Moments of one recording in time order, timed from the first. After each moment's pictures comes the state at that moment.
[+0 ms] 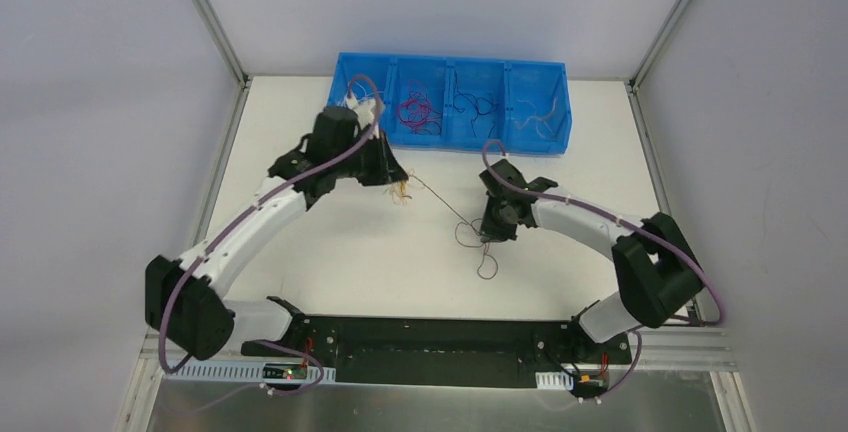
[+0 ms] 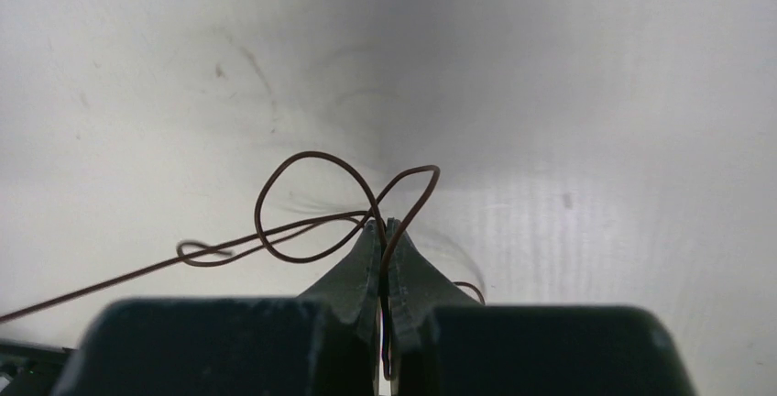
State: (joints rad) left arm -0.51 1.32 1.06 -0.41 0.29 -0.56; right arm 0.67 1.56 0.92 -0.60 0.03 0.84
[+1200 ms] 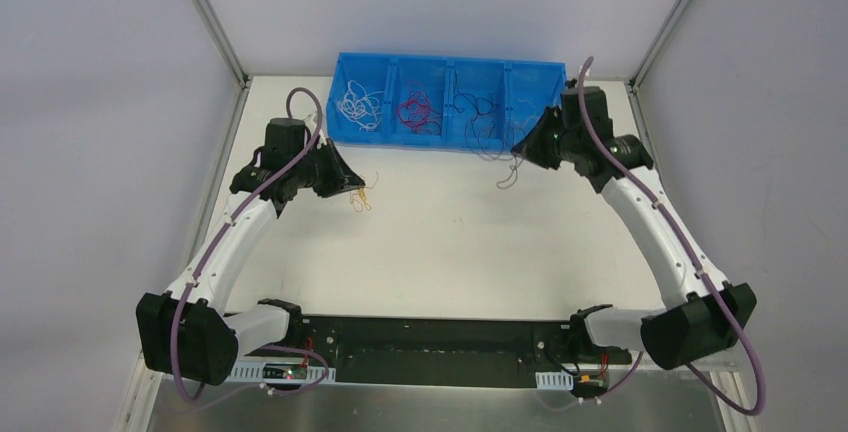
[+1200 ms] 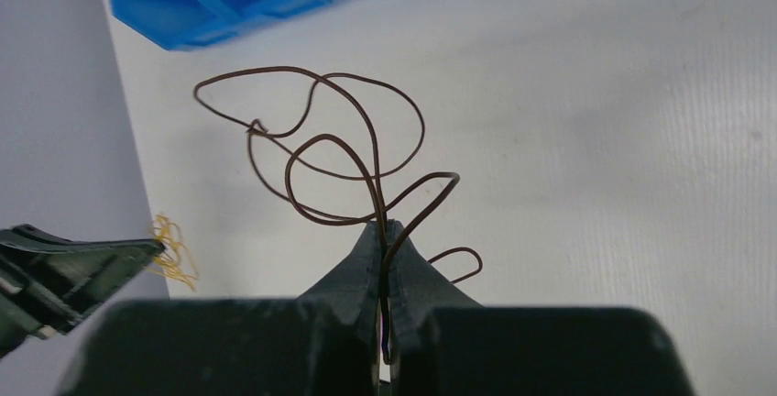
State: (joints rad) left arm -0.19 1.14 0.97 -0.55 0.39 -0.64; right arm 0.35 1.25 1.27 -0.75 -0.08 0.73
